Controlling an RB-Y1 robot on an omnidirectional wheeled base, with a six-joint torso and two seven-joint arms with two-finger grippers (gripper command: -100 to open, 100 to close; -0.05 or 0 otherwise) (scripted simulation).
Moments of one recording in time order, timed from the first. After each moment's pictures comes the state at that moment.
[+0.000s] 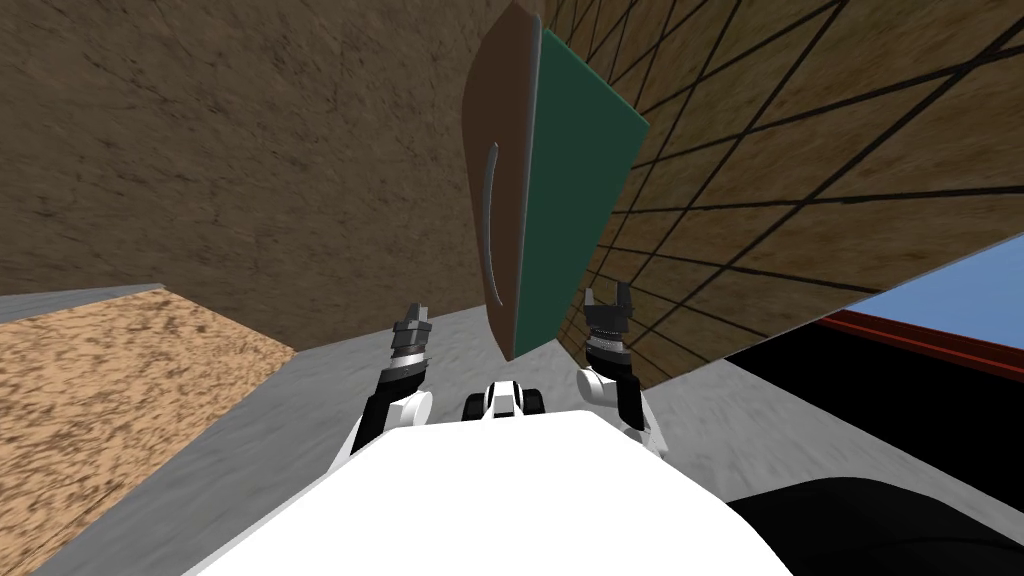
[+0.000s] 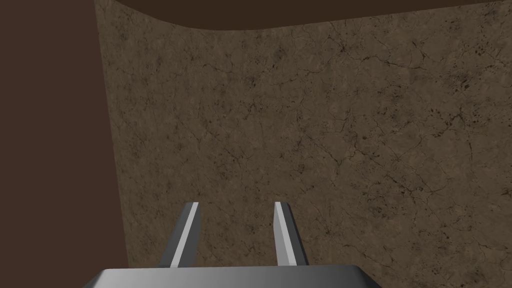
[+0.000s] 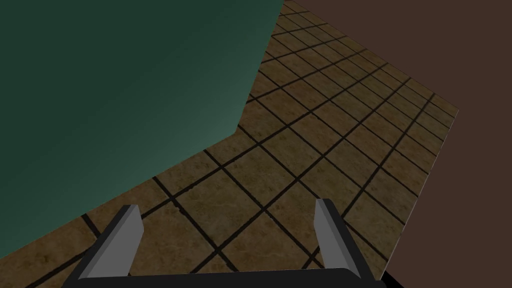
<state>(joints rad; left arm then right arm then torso) 0.53 0.02 -0.04 -2.21 0.07 -0.43 -0.17 0.45 -0.03 -0.07 -2.32 -0.07 -0.51 -0.10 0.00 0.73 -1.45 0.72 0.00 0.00</state>
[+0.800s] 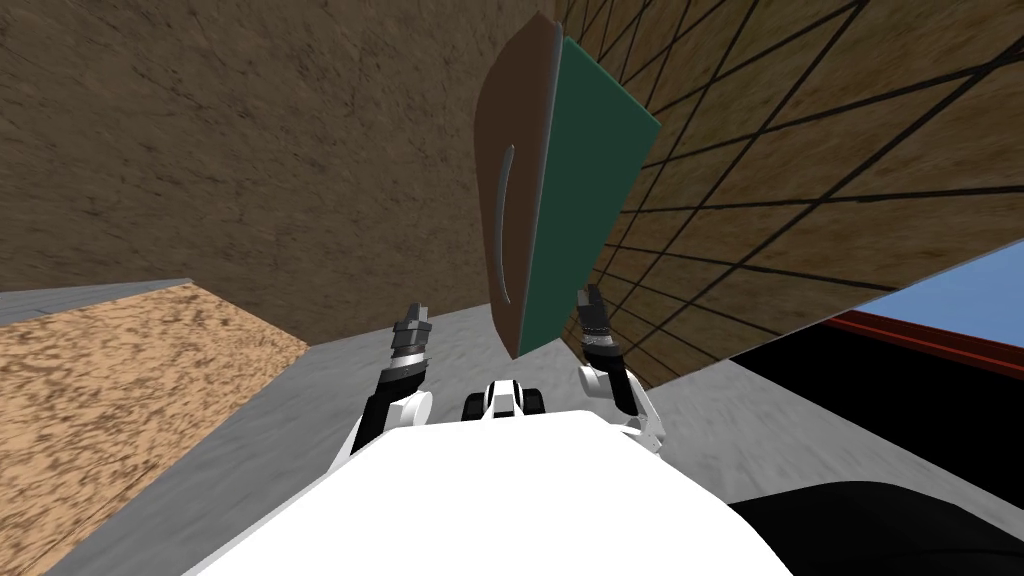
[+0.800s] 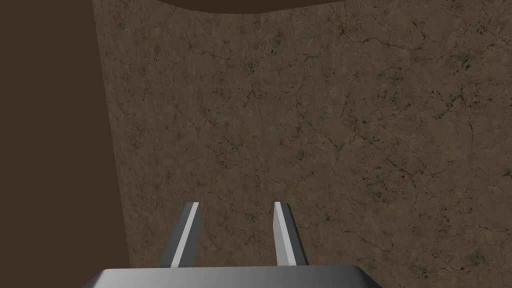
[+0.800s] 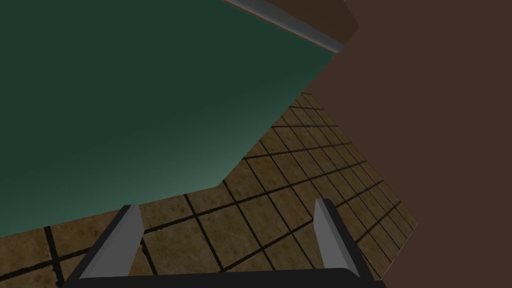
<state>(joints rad) 0.53 0.02 -0.04 -2.21 0.07 -0.43 -0.17 0.40 -0.14 -0.09 -2.23 0.06 -0.49 0.08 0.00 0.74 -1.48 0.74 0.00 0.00</state>
